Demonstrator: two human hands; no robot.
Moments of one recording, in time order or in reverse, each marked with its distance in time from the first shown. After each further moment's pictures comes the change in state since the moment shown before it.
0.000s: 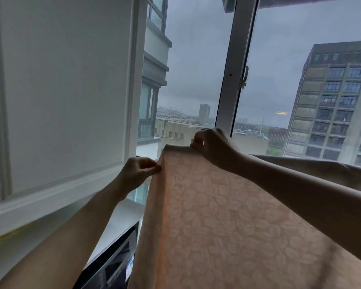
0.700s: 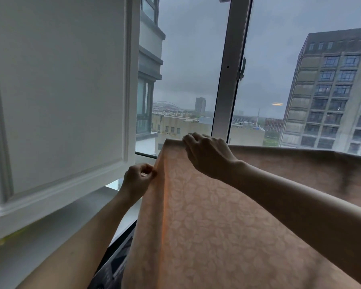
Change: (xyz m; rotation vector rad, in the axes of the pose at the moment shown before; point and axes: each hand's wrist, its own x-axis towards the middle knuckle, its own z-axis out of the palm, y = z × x) left_hand -0.009 -0.032 0.014 0.256 0.222 0.057; right_hand -0.021 -0.021 0.022 -0.301 0.046 -0.144
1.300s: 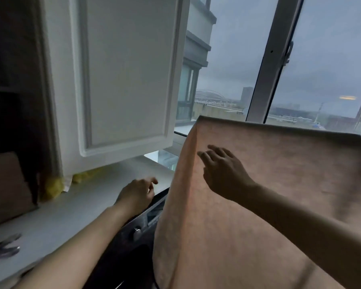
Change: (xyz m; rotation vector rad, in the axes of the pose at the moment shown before) left_hand -0.160 -0.012 -0.056 0.661 -0.111 -0.130; right_hand -0.093 -0.067 -0.011 0.084 -0.078 -0.154
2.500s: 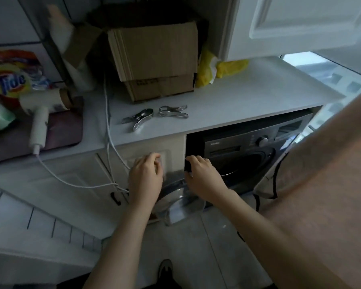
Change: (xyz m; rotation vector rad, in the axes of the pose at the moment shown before) left_hand -0.365 -0.151 -0.066 0.251 0.419 -0.727; right_hand -0.071 -0.443 0.064 0.957 -0.615 -0.132
